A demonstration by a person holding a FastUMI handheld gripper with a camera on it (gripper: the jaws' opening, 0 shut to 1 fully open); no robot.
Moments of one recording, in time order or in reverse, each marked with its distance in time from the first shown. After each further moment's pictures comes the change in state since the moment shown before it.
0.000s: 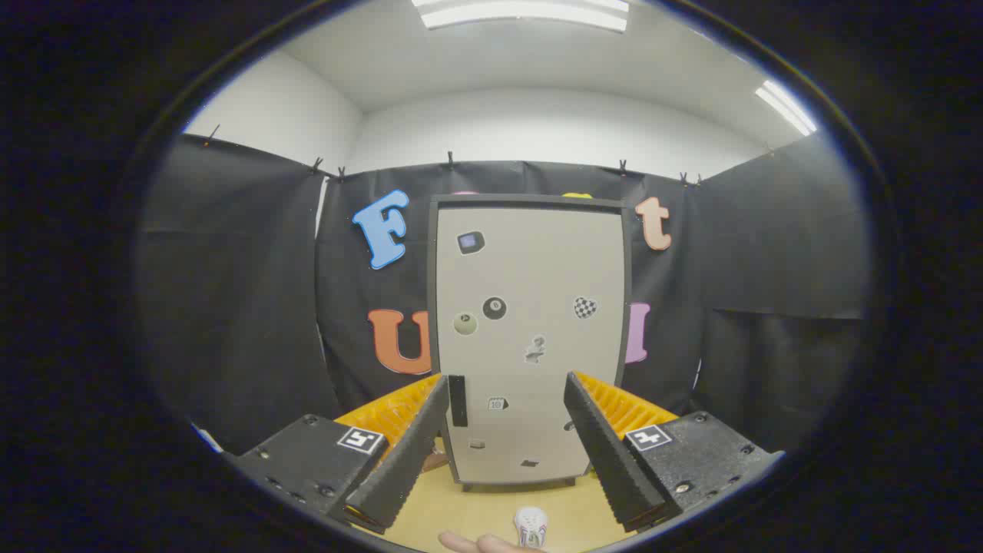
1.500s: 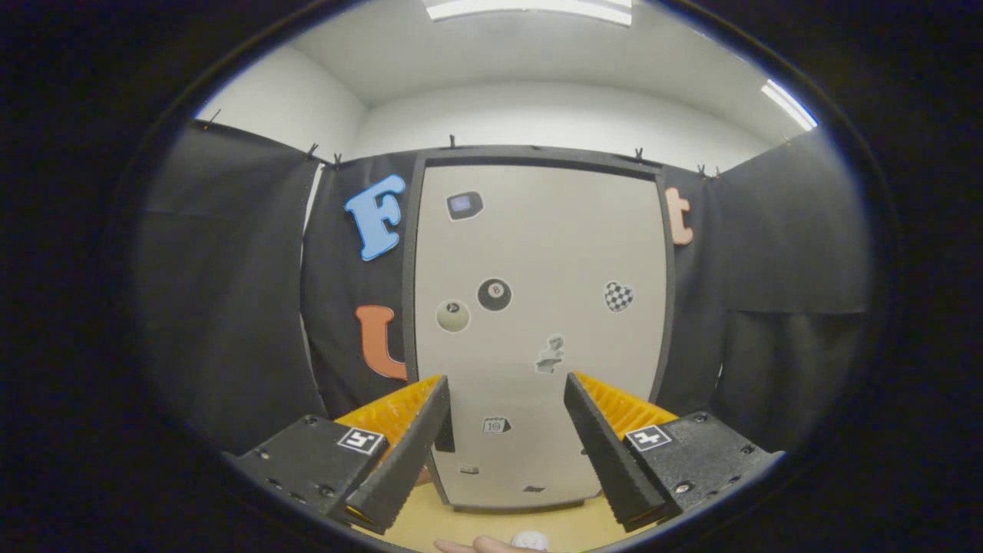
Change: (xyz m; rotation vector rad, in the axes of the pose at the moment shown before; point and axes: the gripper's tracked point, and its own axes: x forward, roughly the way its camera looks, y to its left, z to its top) arm 0.146 -0.002 -0.047 -0.024 -0.006 0.046
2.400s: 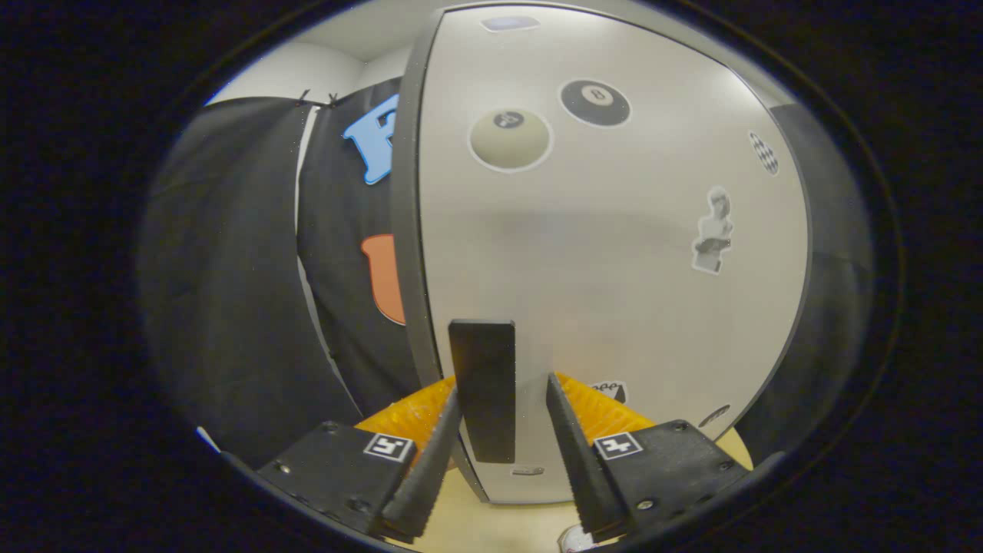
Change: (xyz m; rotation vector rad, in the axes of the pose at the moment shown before) arm 0.142 0.063 -0.121 0.120 0.258 0.087
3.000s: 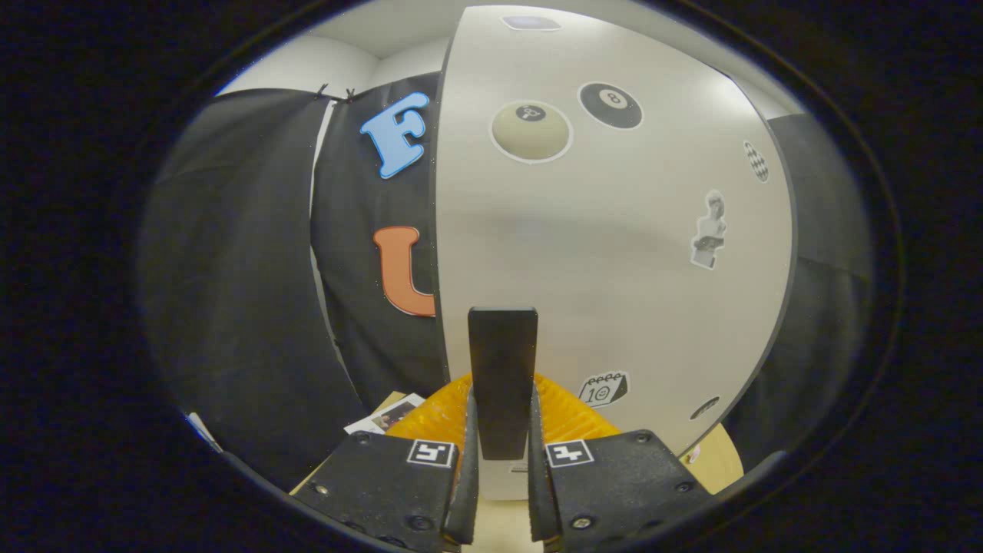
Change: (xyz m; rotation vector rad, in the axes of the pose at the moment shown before) arm -0.050 0.002 -0.015 -0.121 -0.031 -0.007
